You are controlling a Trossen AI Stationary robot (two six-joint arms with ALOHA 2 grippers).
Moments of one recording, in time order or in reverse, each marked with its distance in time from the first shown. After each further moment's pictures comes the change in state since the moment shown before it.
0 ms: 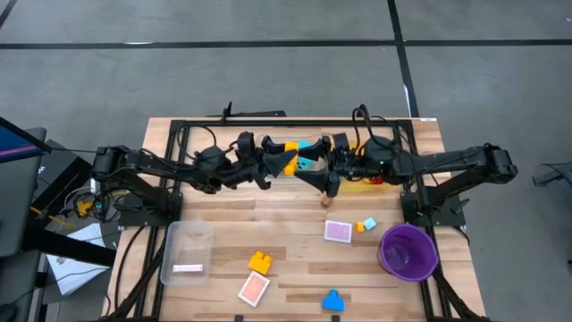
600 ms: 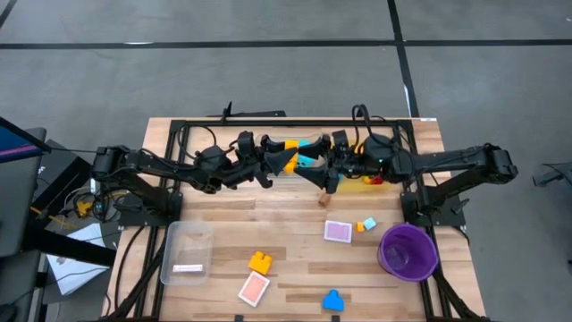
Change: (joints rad) left arm 0.001 0.000 0.000 -0.013 -0.040 0.022; right arm -0.020 0.000 0.000 -0.011 0.000 0.036
